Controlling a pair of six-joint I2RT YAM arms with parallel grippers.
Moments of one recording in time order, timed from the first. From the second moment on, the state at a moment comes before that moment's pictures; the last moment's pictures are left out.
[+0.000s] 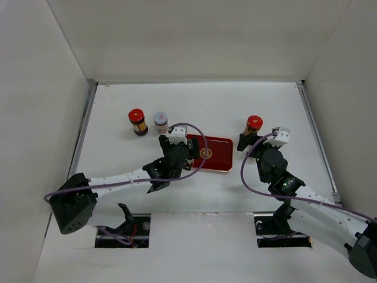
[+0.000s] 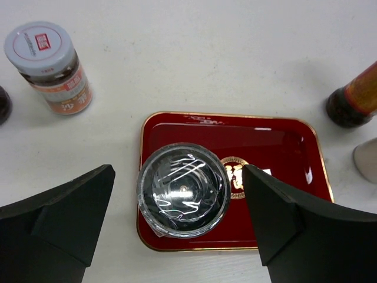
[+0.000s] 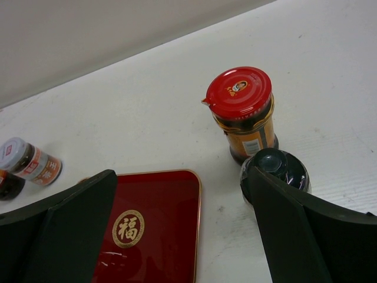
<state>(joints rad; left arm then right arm) -0.99 1.28 0.62 0.31 -0.76 -0.42 0.69 0.77 0.40 0.25 0.70 0.45</state>
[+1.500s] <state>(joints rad) -0.27 1.56 0.95 0.21 -0.64 -0.46 0.71 0.84 0.40 0.25 0.68 0.46</state>
